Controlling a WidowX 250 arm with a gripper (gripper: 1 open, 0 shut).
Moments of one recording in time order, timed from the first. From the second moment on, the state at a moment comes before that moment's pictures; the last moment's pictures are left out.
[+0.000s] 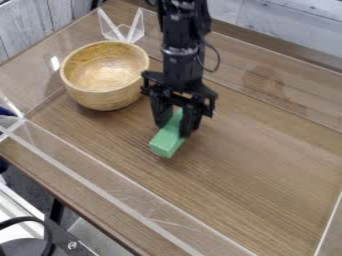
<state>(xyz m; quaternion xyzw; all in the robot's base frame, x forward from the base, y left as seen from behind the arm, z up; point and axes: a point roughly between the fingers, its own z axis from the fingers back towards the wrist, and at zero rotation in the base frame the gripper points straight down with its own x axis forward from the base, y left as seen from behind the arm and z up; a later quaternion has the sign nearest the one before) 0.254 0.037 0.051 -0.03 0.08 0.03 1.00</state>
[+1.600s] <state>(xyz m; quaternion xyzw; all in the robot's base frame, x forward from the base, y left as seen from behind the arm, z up) 0.287 0.082 0.141 -0.06 0.07 0.05 0.99</state>
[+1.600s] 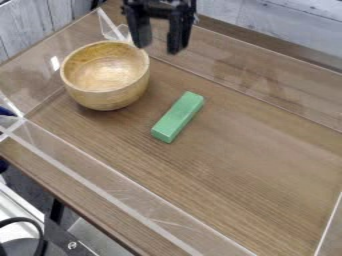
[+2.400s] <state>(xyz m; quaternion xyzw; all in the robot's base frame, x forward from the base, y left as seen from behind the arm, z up) 0.263 0.072 0.115 -0.04 0.10 -0.04 0.99</state>
